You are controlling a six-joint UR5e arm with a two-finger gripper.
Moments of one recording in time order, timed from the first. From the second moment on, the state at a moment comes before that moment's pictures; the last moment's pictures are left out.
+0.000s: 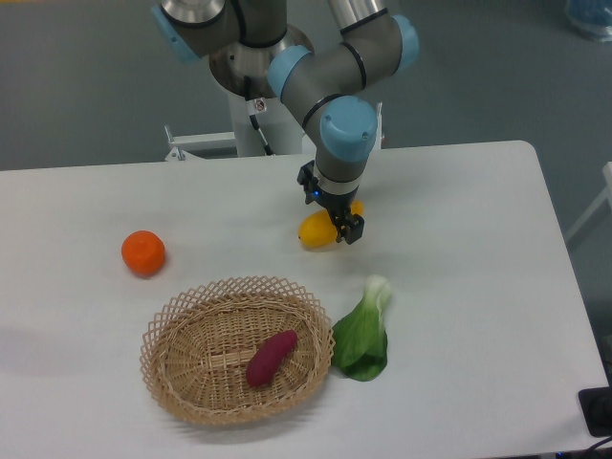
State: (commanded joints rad) arm 2.54 -1.76 -2.12 -0.90 1.56 1.50
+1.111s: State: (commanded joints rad) arm 2.50 -1.79 -2.10 -0.85 1.63 1.44
